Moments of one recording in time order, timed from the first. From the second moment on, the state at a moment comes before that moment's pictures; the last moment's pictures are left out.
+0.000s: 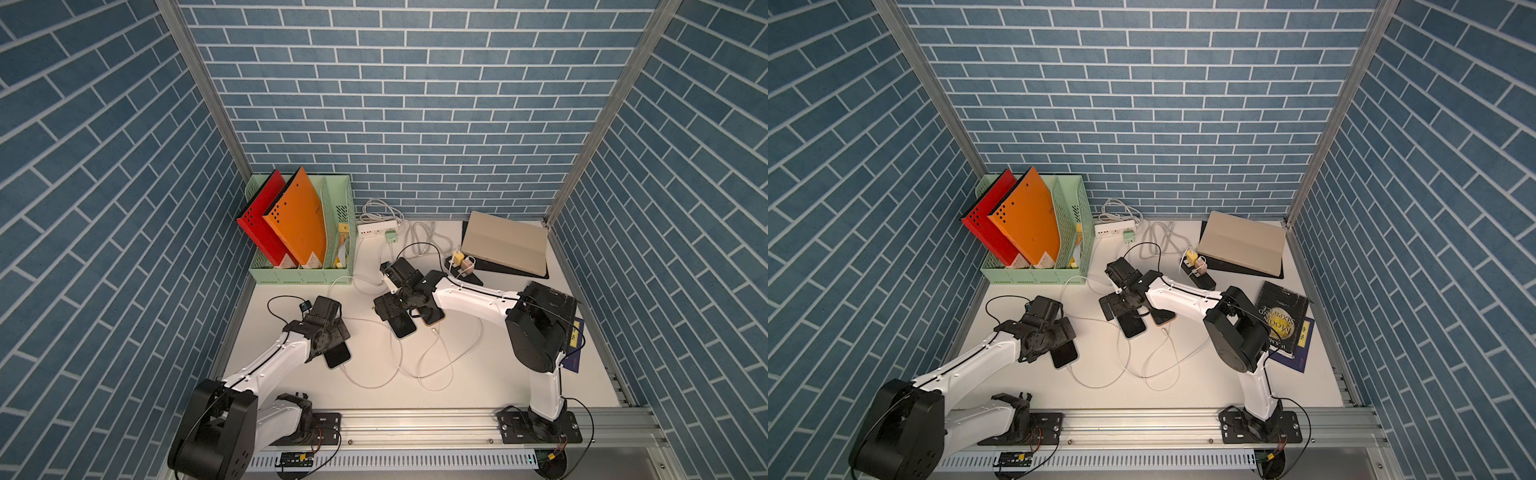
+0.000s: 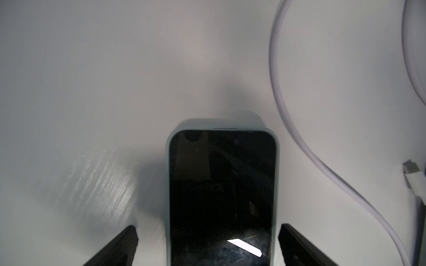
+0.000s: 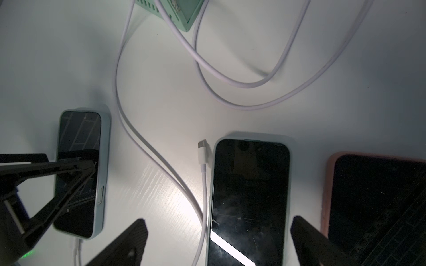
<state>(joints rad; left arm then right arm) -0.31 1.18 0.52 -0.55 -0.18 -0.80 0.96 1.99 1.51 -0.53 -0.06 0.34</state>
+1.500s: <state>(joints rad) -0.34 1.33 0.55 -0.45 -0.26 -0.72 0.96 1.98 1.49 -0.50 -0.07 0.33</state>
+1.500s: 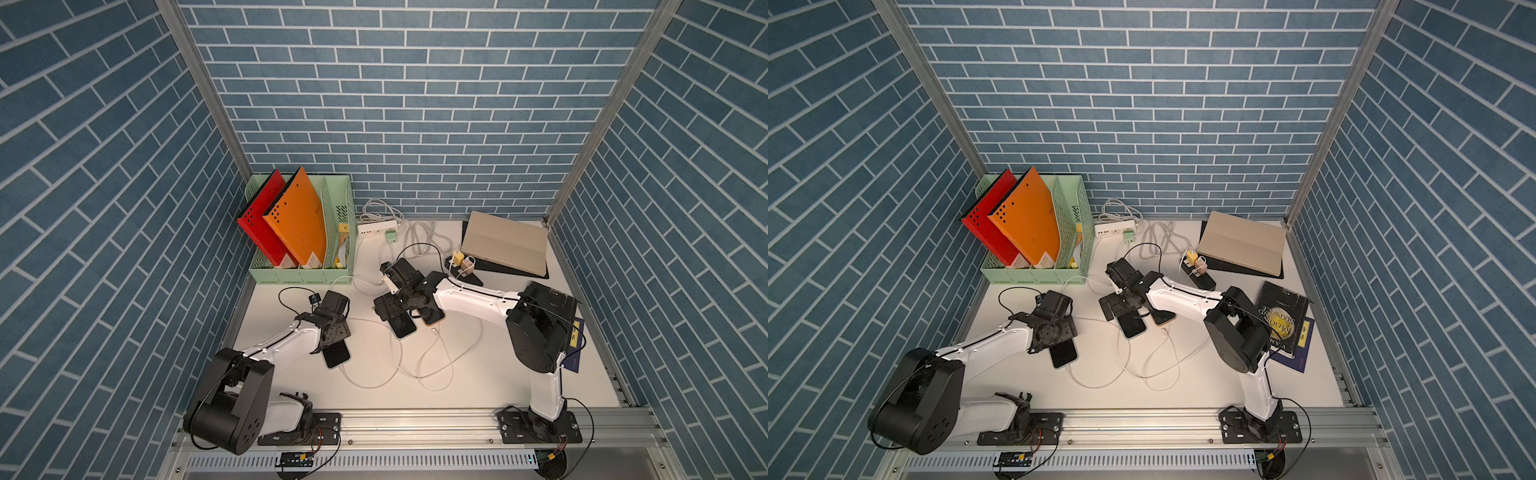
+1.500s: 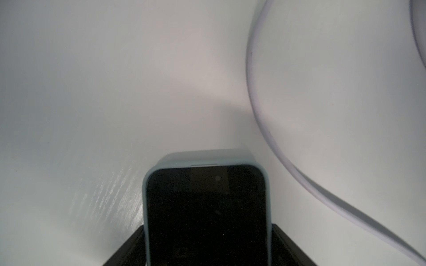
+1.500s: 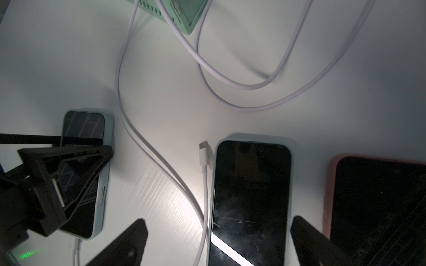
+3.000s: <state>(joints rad) -0.34 1.08 0.85 -0.44 -0.32 -0.62 0.99 1.81 1.07 0.23 -0.65 0.29</state>
